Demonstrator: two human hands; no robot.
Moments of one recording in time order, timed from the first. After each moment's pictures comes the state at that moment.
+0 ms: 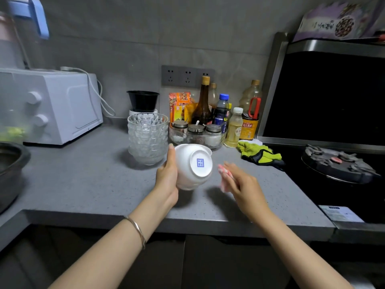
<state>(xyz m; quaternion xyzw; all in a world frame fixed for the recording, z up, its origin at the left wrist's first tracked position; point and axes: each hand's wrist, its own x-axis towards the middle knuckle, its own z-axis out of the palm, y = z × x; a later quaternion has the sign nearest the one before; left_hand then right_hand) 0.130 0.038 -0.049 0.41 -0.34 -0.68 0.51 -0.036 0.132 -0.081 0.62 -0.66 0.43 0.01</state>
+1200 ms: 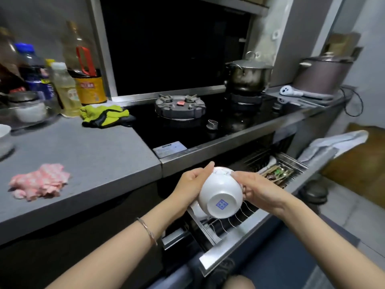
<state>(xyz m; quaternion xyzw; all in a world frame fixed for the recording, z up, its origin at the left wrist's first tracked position) -0.143 0.305 -0.135 0.15 -0.71 -0.69 0.08 -0.240 0.474 -0.126 0.28 -0.67 0.59 -0.35</state>
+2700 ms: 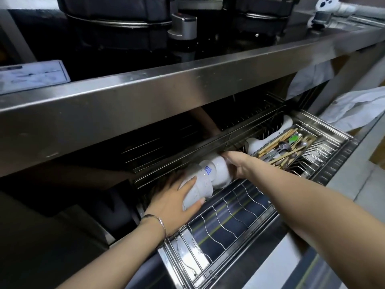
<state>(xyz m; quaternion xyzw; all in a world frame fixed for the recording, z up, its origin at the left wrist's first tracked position) -0.306 0.287 -0.383 0.13 -0.97 -0.22 -0.03 -0.505 0.393 -0.367 -0.09 -0.76 0.53 -0.36</state>
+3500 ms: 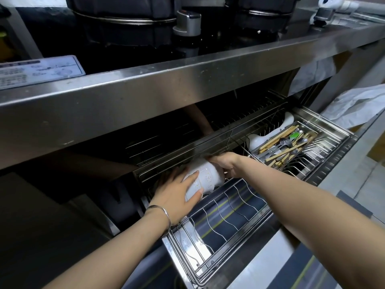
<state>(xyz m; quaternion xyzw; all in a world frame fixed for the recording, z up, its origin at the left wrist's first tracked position) -0.305 0.287 -0.383 0.13 -0.96 -0.23 -0.02 -0.486 0.383 -0.376 0.04 -0.83 0.39 -0.40</state>
